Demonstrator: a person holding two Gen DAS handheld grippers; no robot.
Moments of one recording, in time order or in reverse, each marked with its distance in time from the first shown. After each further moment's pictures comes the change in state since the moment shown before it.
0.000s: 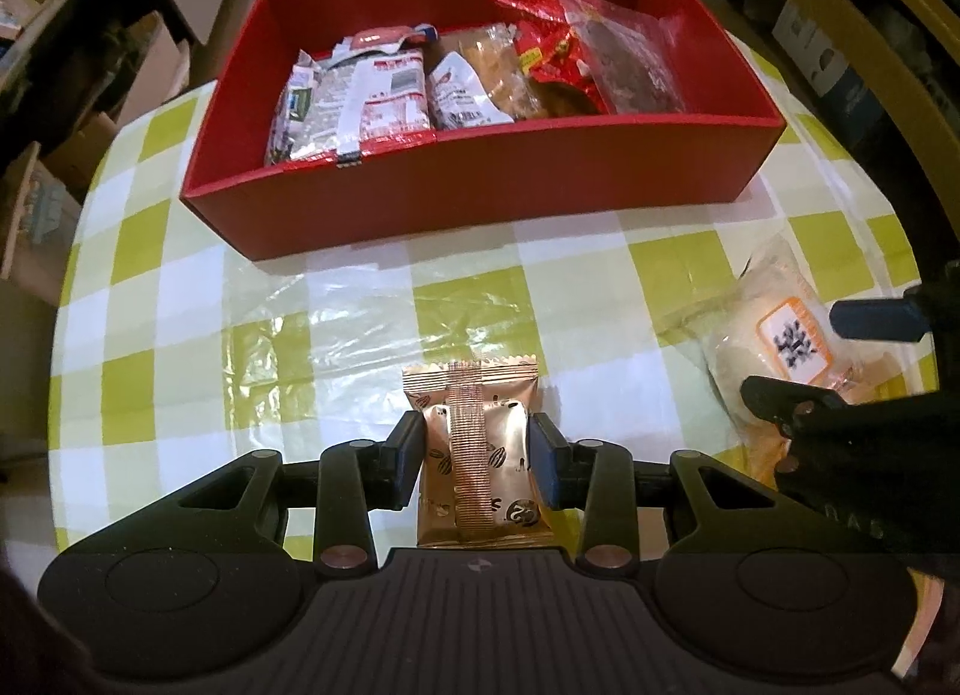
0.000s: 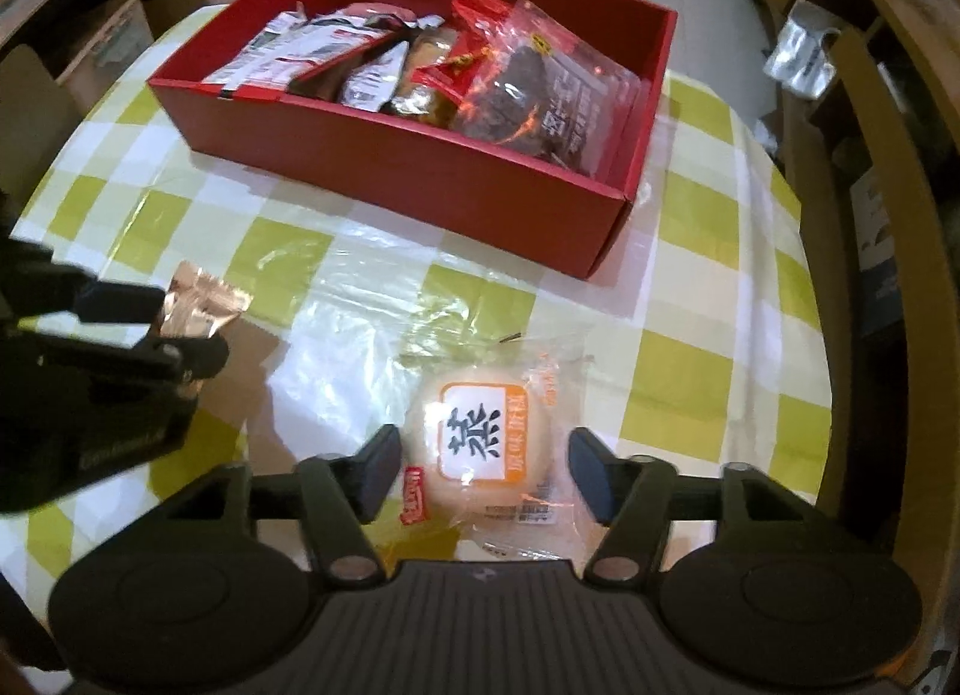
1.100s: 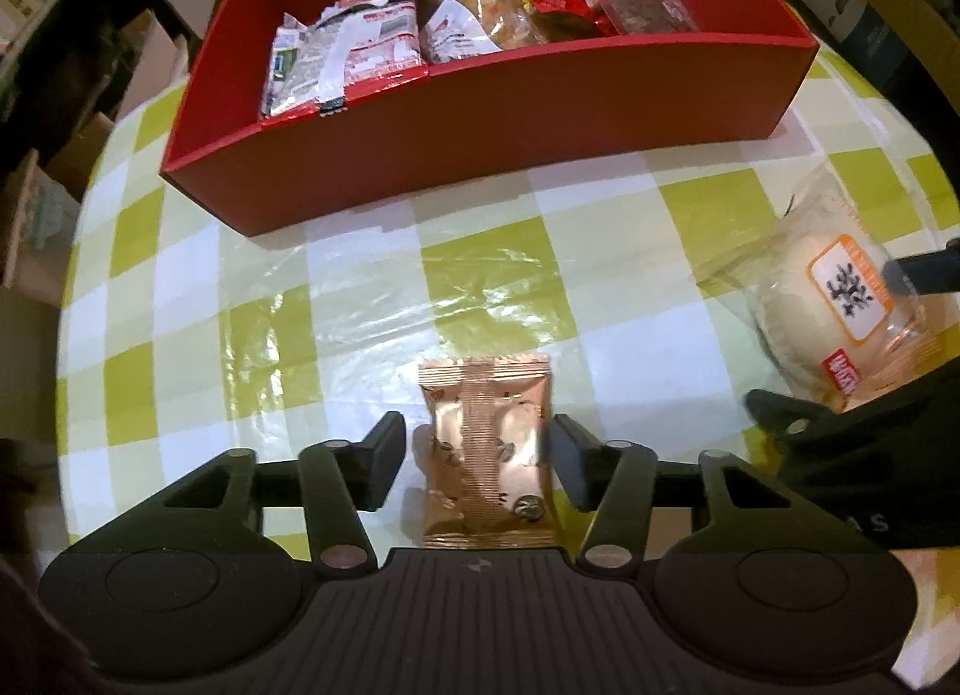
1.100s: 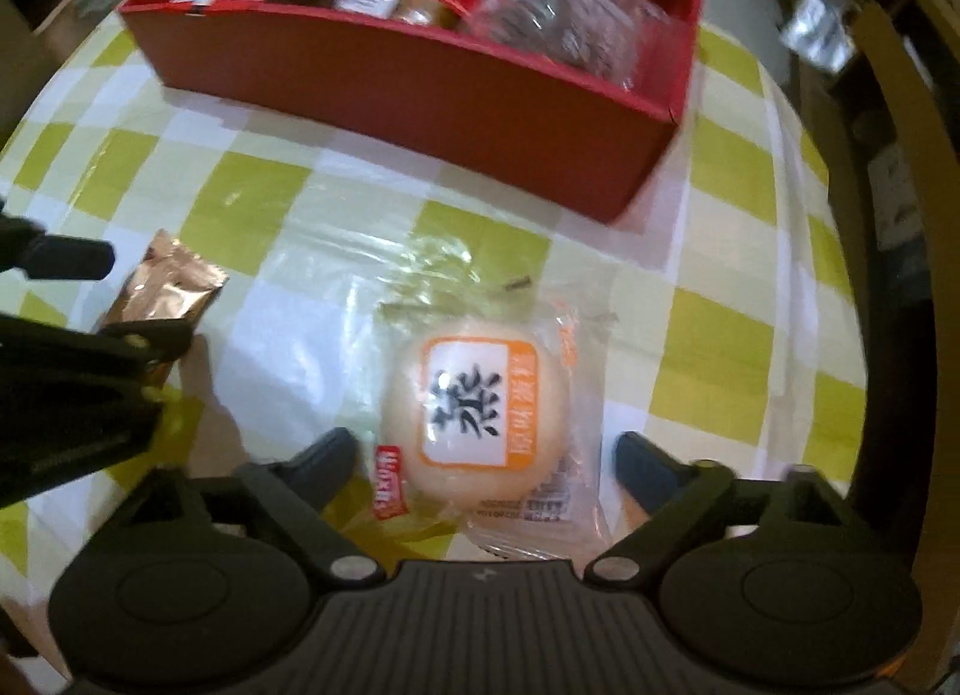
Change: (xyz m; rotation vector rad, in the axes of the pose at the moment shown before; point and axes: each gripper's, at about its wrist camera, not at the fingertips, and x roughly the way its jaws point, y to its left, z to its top) left arm 0.024 -0.007 -0.010 0.064 0.038 0.083; right arm 0.030 0.007 -0.012 -0.039 0.062 -0.017
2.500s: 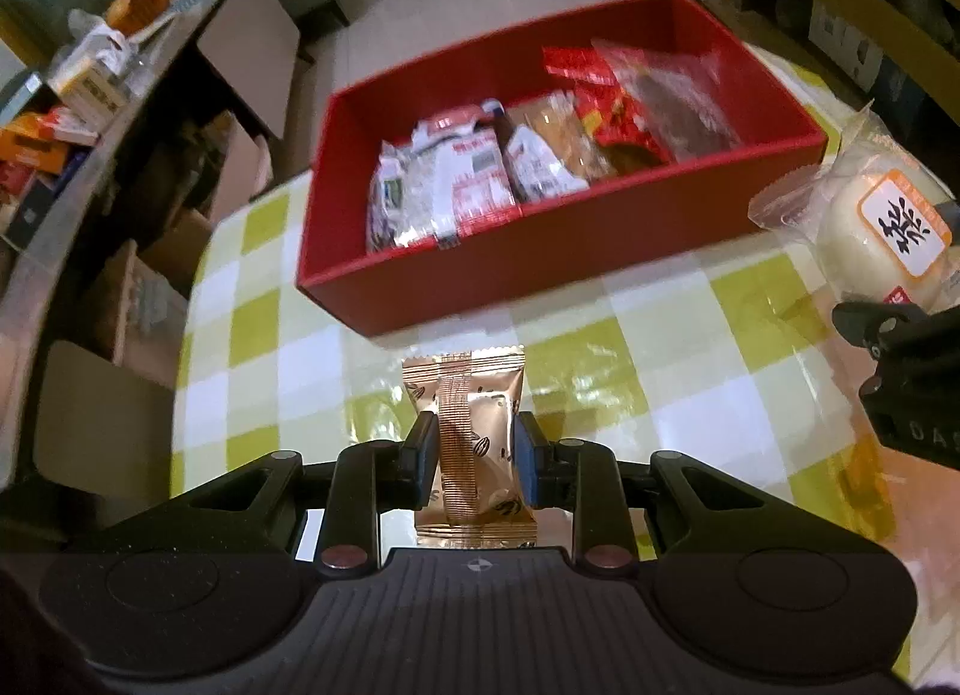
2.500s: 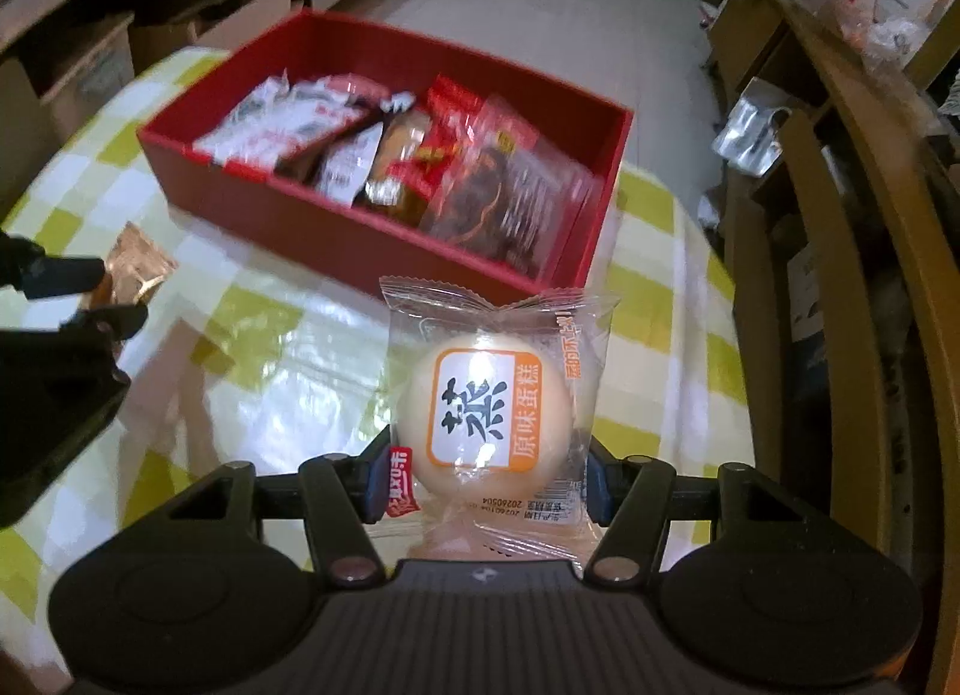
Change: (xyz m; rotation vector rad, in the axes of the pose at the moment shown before) left arm -0.047 0.009 0.004 0.027 -0.186 0.159; right arm -0.063 0.003 0.023 0.009 -0.192 -0.125
